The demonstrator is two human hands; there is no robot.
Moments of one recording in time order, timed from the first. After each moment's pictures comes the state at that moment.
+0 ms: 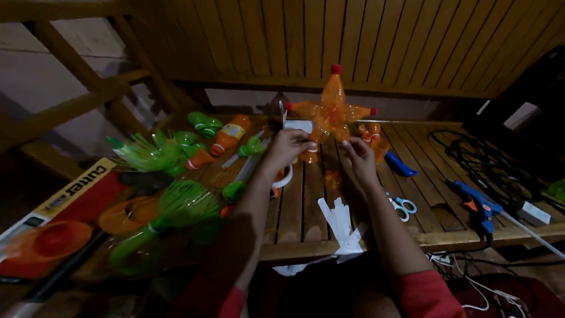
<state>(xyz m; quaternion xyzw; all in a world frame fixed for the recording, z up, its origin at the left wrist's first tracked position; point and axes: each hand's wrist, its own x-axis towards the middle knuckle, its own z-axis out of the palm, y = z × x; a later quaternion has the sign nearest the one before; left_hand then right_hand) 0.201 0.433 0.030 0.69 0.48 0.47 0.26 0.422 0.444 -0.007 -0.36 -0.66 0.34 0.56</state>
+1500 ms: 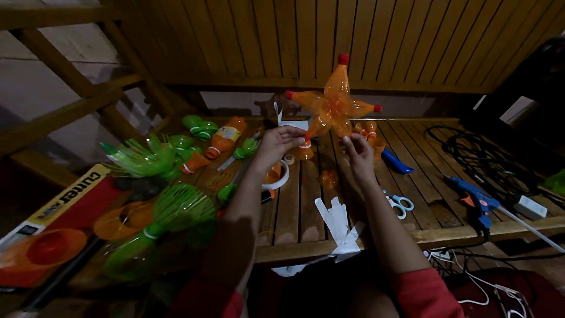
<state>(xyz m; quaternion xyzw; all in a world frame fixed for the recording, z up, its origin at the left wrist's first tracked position) 0.188 0.436 0.027 0.66 0.42 0.53 0.33 0.421 0.445 -0.010 -0.30 -0.61 0.37 0.63</state>
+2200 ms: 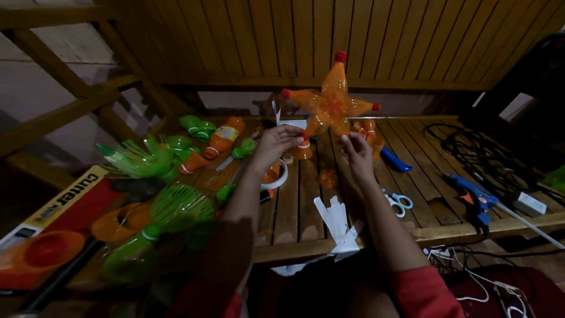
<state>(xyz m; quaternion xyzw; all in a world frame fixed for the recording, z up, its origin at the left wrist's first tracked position) 0.188 0.437 0.027 0.67 0.42 0.53 0.32 0.421 0.445 -0.009 -0.30 -0.62 0.35 0.63</state>
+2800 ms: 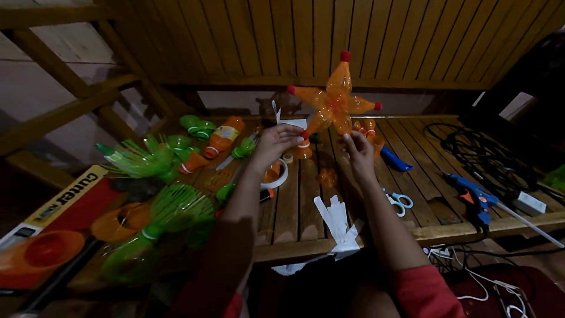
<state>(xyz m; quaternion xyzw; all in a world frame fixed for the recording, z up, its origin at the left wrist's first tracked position) 0.187 0.438 0.026 0.66 0.42 0.53 0.33 0.422 0.447 -0.009 -0.30 -0.61 0.36 0.64</state>
